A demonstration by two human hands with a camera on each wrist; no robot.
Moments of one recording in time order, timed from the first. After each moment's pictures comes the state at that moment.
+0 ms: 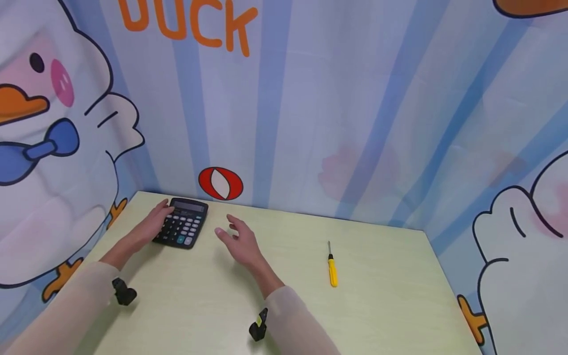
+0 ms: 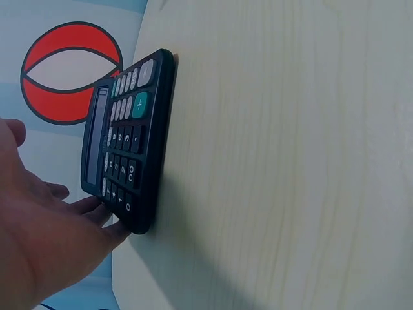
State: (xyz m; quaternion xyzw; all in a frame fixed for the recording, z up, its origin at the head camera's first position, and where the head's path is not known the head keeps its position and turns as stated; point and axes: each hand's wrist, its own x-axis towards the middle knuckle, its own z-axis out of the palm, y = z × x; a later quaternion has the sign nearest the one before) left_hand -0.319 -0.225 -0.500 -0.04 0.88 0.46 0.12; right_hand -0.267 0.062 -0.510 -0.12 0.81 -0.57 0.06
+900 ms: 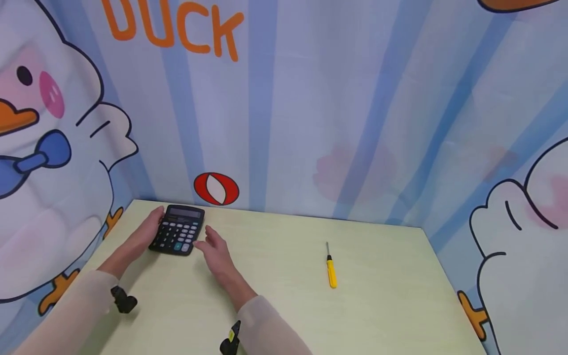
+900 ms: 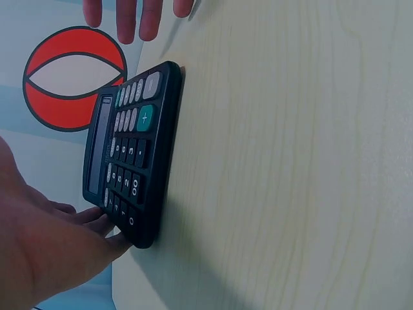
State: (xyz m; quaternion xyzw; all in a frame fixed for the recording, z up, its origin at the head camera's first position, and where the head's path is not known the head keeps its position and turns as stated) left_hand -0.316 -0.222 -0.496 -0.06 0.87 0.47 0.12; right_hand -0.258 0.001 -0.527 -0.03 0.66 -0.74 0.12
